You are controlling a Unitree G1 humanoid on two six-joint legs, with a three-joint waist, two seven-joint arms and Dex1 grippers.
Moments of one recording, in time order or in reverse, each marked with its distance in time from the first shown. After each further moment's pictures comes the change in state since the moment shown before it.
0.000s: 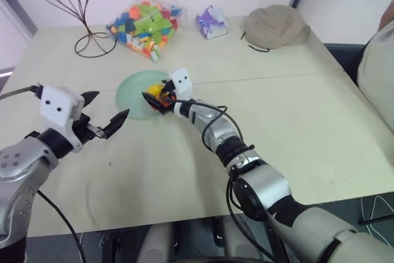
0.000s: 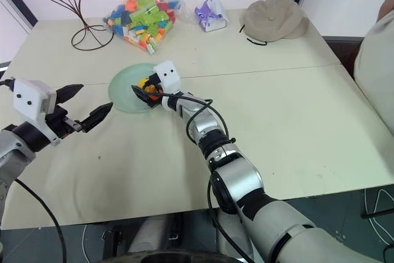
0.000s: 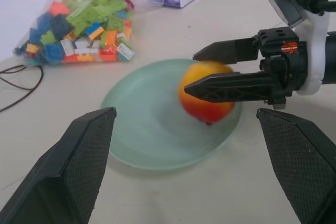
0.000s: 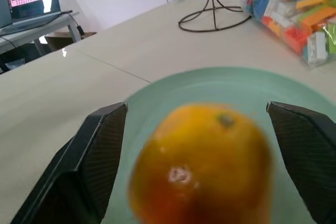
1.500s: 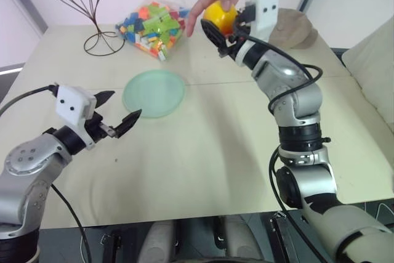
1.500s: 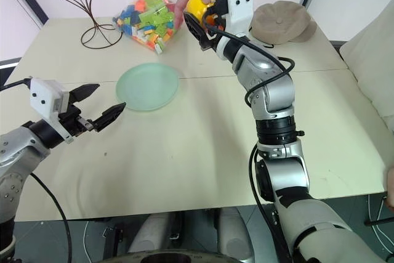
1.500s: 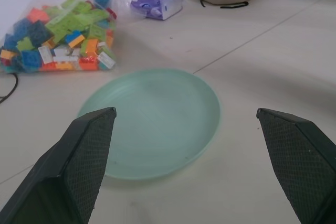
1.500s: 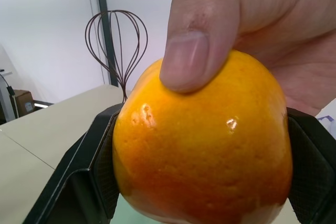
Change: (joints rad) left arm -0.054 -0.037 -0.091 0.065 0.001 -0.071 -0.048; right arm 0.059 -0.393 -0.127 -0.904 0.213 0.592 -0.152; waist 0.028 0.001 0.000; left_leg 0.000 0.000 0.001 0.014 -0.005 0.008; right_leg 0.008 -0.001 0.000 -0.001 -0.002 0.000
